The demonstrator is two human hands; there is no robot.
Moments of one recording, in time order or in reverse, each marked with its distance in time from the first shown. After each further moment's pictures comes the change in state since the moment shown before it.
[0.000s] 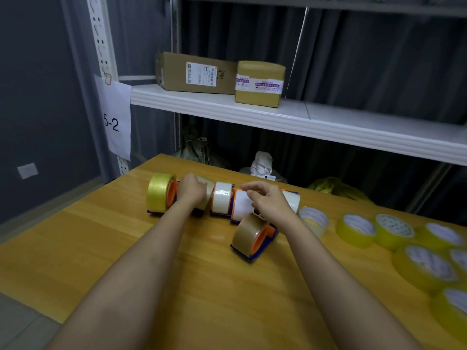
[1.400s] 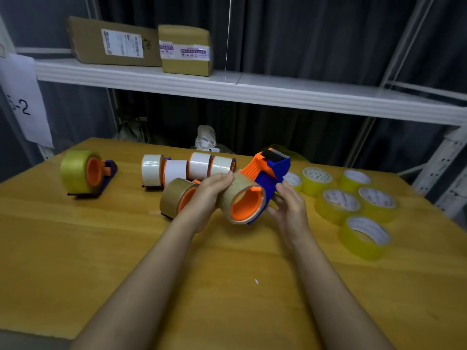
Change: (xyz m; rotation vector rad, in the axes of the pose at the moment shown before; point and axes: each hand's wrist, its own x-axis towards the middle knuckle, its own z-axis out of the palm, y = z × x) left_hand -0.169 0.066 0.099 -0.759 -0.669 0.291; right_hand -0.132 0.093 -0.111 0.679 0.415 0.014
